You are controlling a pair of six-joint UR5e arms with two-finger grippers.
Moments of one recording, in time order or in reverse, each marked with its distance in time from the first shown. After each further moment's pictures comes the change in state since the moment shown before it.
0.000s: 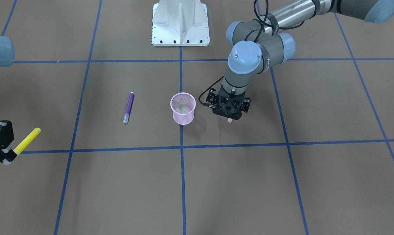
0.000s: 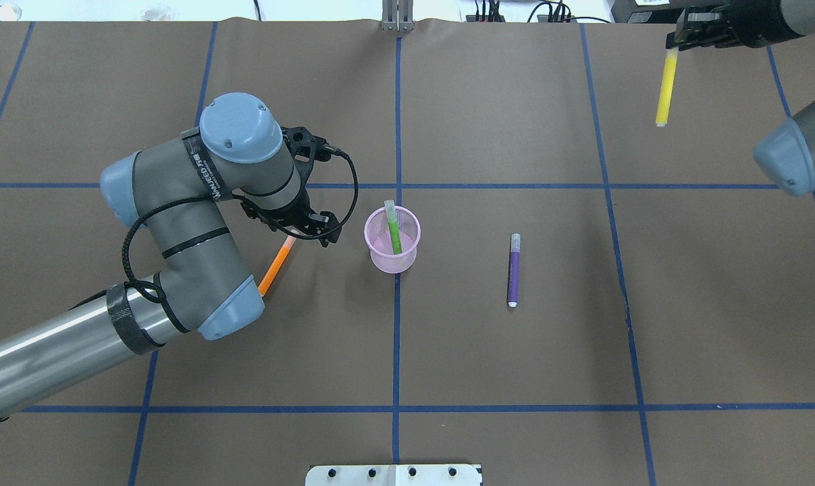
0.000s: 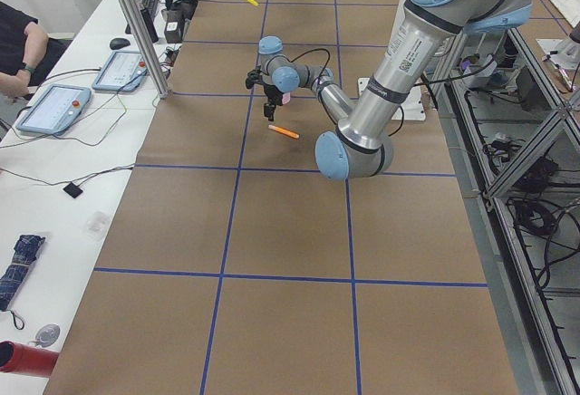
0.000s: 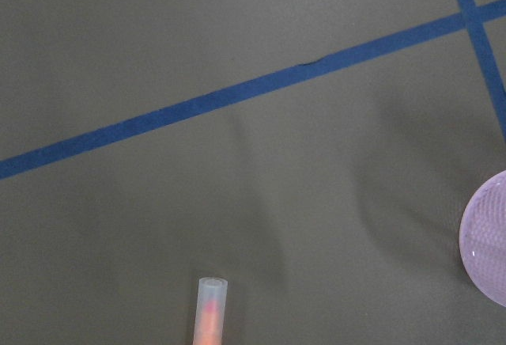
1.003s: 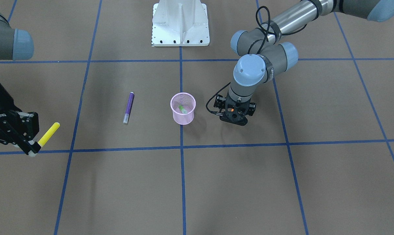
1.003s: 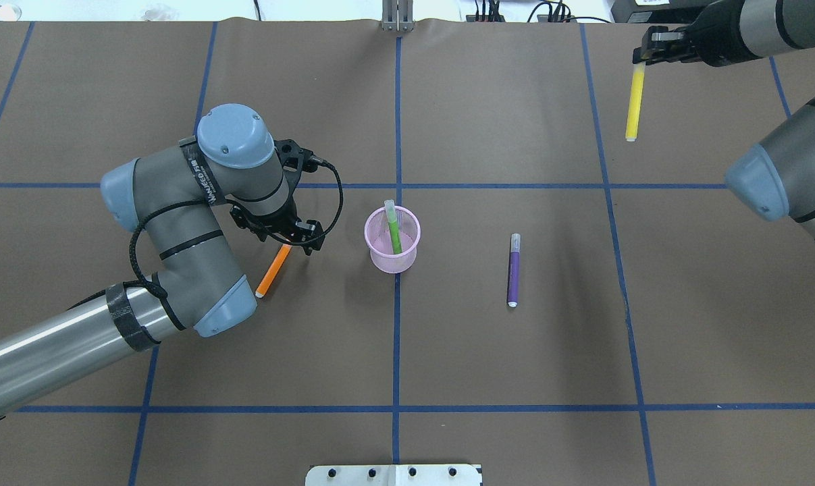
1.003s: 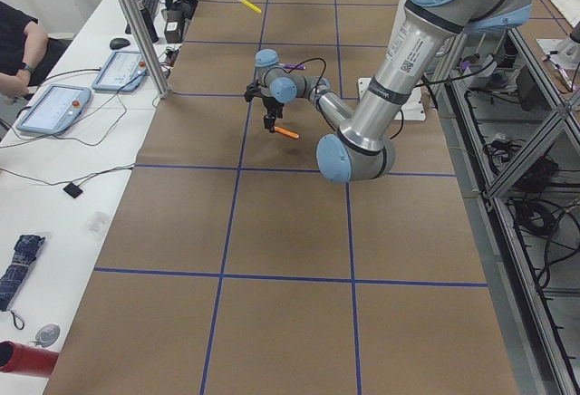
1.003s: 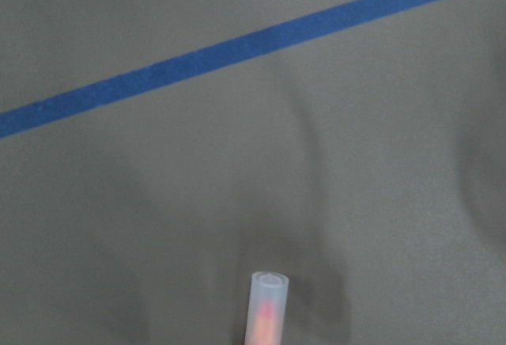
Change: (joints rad) left arm -0.003 0.020 0.057 -0.011 -0.019 0.018; right arm -0.069 0.001 0.042 0.000 -0.050 0.011
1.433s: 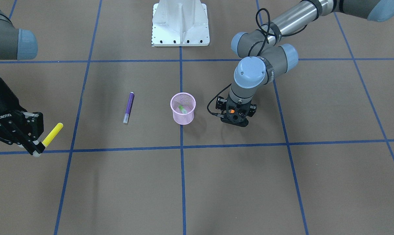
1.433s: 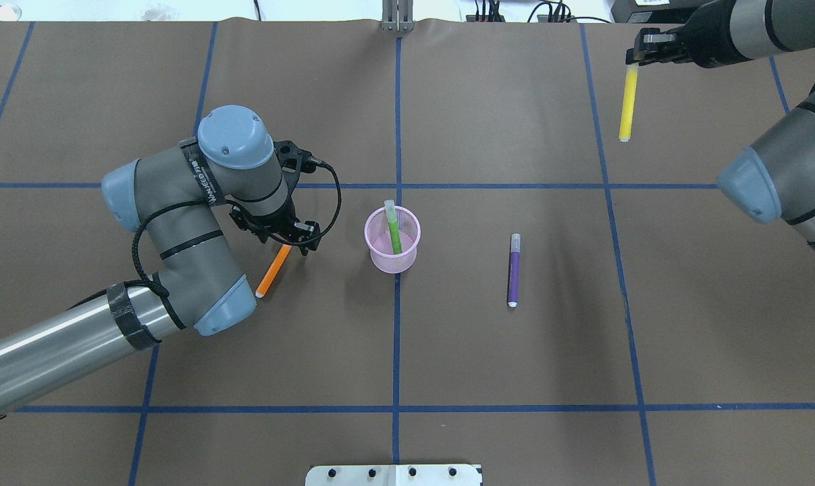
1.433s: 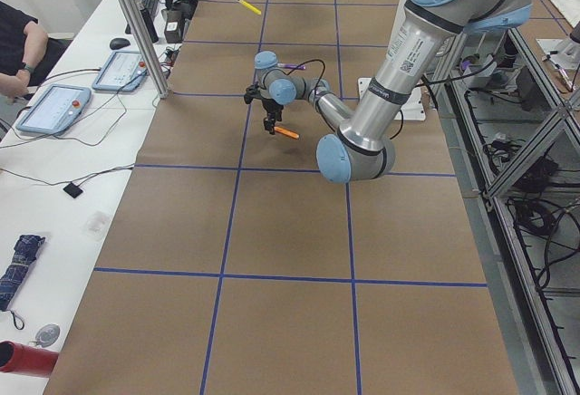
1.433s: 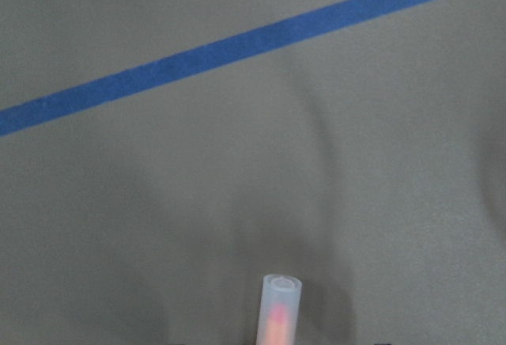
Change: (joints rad) left arm -0.001 0.000 0.018 -0.012 0.000 0.000; right arm -0.014 0.013 -0.001 -0.003 -0.017 -0.001
